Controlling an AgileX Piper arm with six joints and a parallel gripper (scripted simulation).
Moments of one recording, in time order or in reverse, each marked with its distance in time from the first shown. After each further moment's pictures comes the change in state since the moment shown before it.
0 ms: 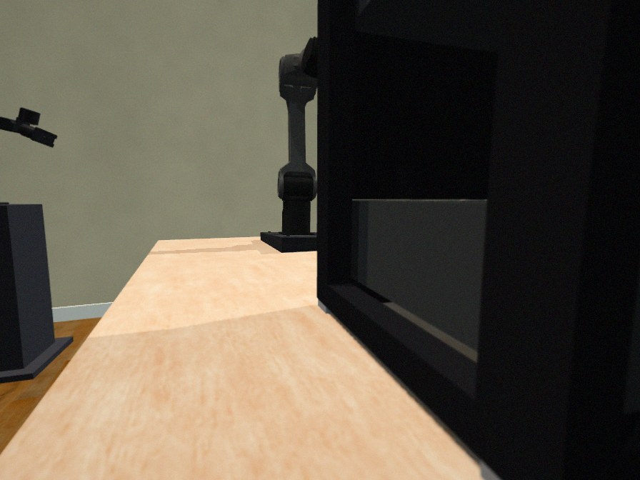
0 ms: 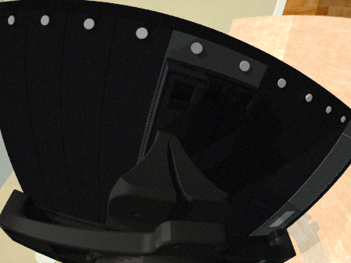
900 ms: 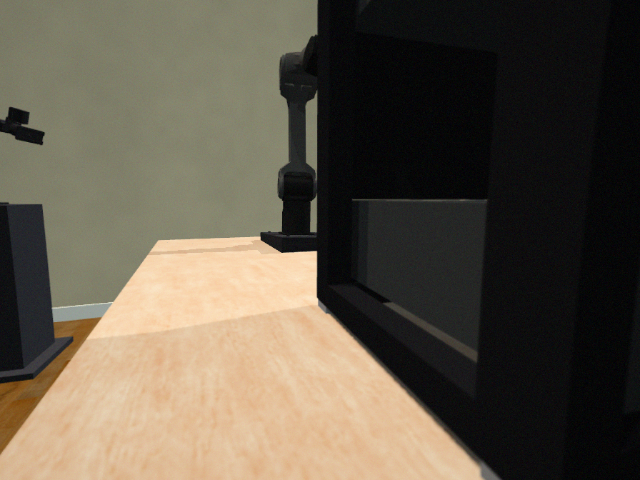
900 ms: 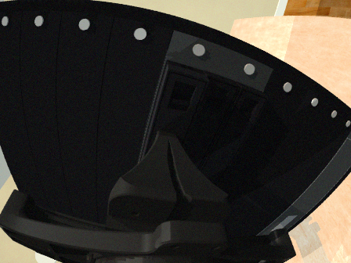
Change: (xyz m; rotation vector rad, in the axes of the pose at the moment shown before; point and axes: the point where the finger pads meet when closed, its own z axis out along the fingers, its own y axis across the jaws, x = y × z) arm 0.000 0.000 0.010 -0.005 0.000 0.000
